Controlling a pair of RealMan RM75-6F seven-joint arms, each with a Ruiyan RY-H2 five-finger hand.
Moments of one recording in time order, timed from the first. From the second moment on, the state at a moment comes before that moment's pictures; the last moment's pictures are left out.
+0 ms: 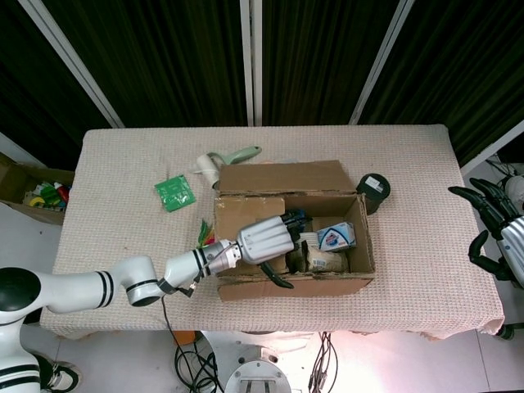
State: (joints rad) left arm -1.12 -1.48 -0.16 -1.50 1.67 0.79 0.10; right arm 0.27 -0.74 0.07 -1.66 -1.74 1.59 0.66
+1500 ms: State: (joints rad) left arm -0.85 -0.90 -0.18 -1.91 1.53 1.01 0.00; right arm 0.30 -0.71 0.07 -1.79 -1.81 1.54 0.54
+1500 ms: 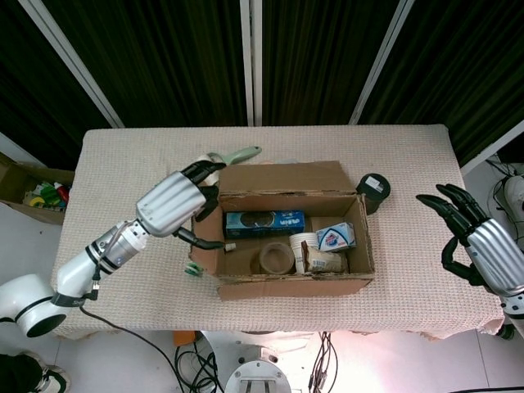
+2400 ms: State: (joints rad) left arm -0.22 -1.01 0.05 -1.59 1.51 1.58 0.02; right arm 0.04 -1.10 0.01 -1.51 -1.50 1.56 -0.04
